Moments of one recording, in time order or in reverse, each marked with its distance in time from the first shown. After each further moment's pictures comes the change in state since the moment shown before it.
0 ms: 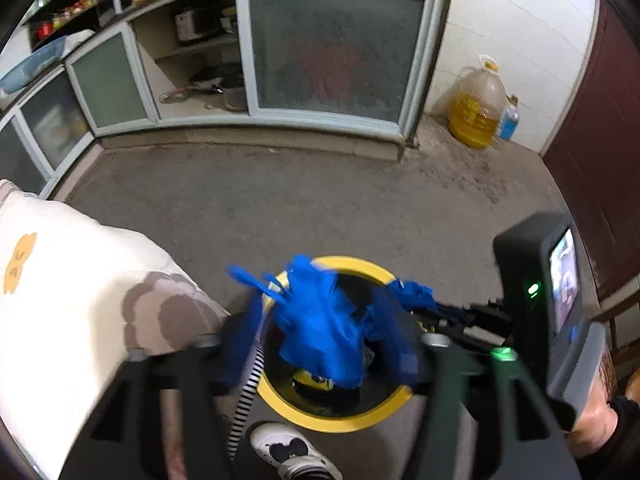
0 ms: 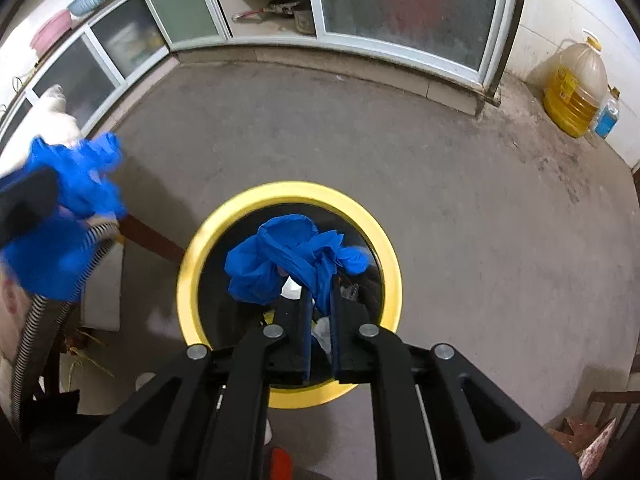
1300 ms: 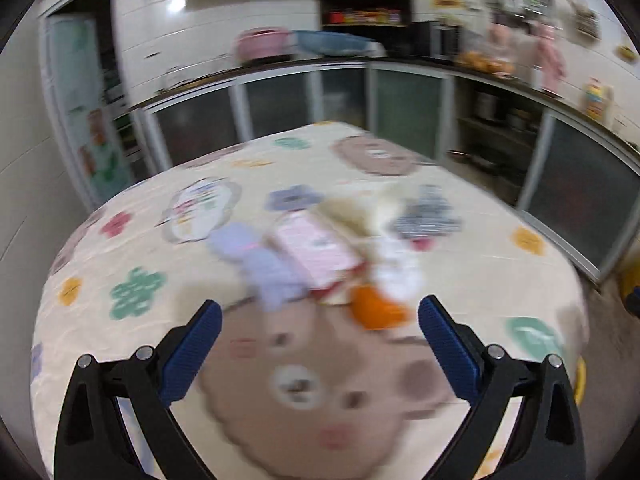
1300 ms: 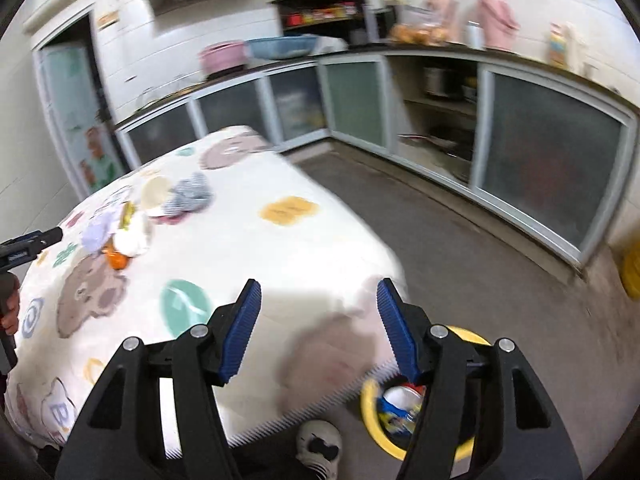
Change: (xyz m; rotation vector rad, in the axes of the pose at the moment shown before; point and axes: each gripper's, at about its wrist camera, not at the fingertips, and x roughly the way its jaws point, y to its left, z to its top) left arm -0.305 0.313 -0.196 -0.580 -0.200 0.645; right arm -0.182 0.213 0.000 -0.393 -0.408 0.356
